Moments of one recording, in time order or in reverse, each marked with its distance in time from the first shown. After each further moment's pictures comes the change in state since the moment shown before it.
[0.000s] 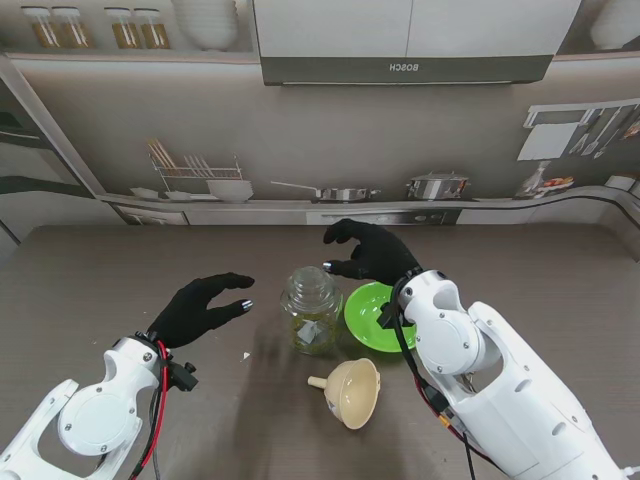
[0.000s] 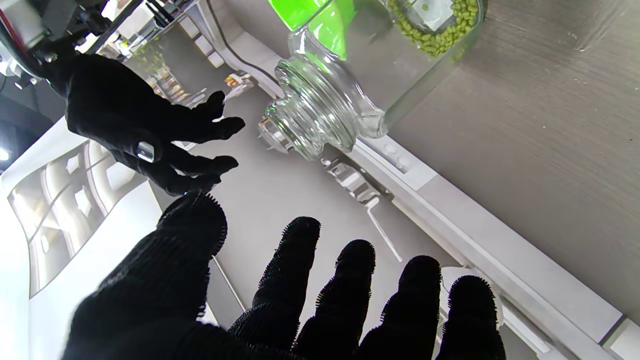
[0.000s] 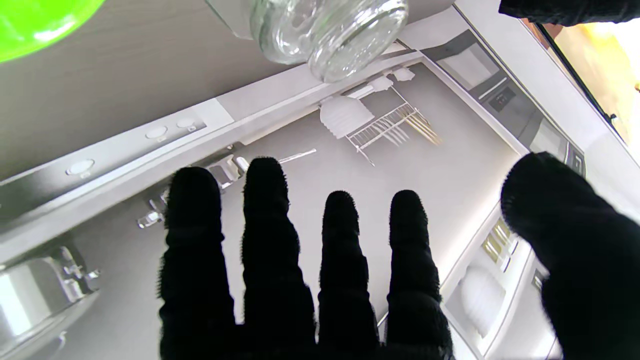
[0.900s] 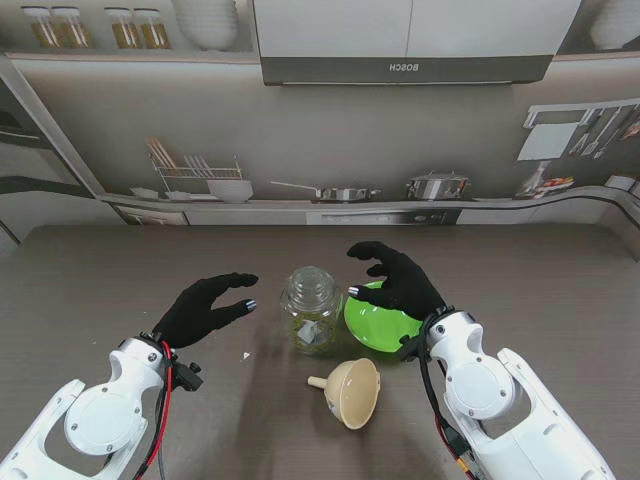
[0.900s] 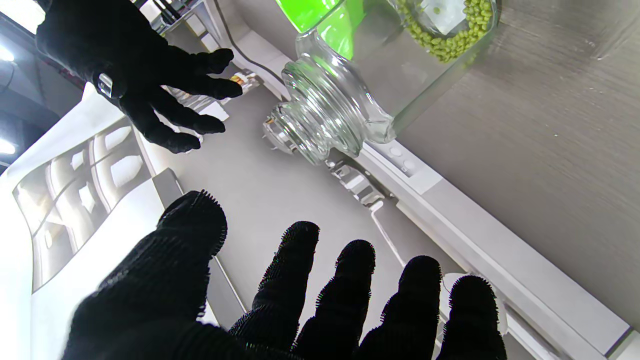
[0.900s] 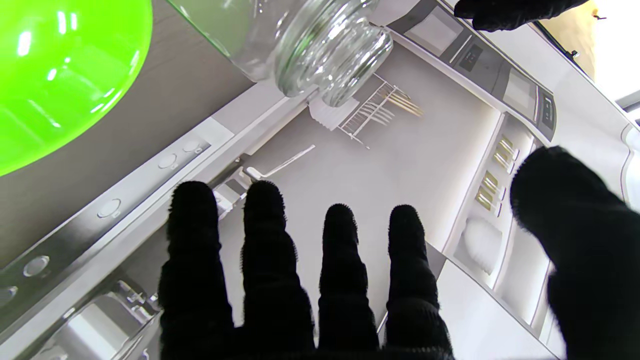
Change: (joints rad) left arm -0.012 -0.004 0.021 0.015 -0.016 -0.006 0.015; right arm -0.195 -0.006 0.137 0.006 0.127 -0.212 -0.071; left_hand 0.000 0.000 0.000 0.000 -0.033 -0.001 -0.006 -0.003 0.000 0.000 0.000 0.000 0.000 0.000 0.000 0.000 0.000 0.007 0.000 0.000; right_hand 0.001 -0.034 -0.034 0.000 -0.088 0.023 -0.106 -0.062 -0.079 0.001 -0.077 -0.073 -0.111 0.014 -0.118 -0.095 -0.105 0.002 -0.174 -0.113
